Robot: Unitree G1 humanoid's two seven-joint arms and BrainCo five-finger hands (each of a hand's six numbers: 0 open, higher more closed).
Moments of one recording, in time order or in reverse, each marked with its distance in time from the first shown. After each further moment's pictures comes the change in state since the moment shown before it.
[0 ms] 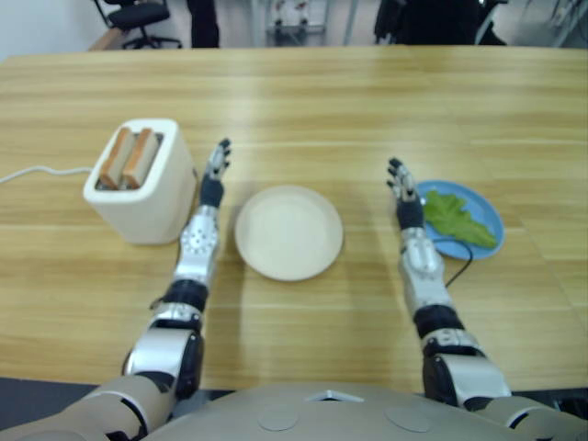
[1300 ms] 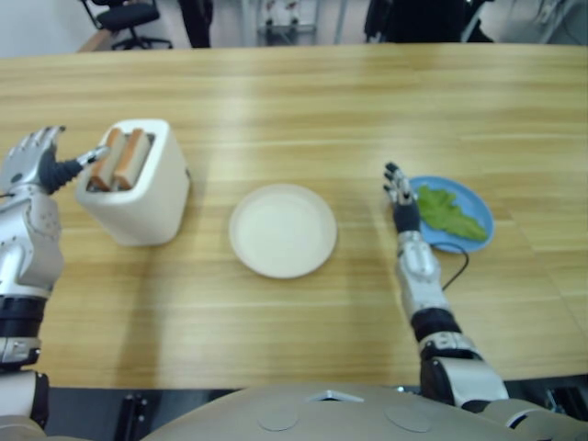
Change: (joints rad) left arm 0.225 0.784 0.012 -0.569 0.661 0.851 -0.012; right arm 0.012 0.016 -0.001 -0.007 0.000 0.015 0.005
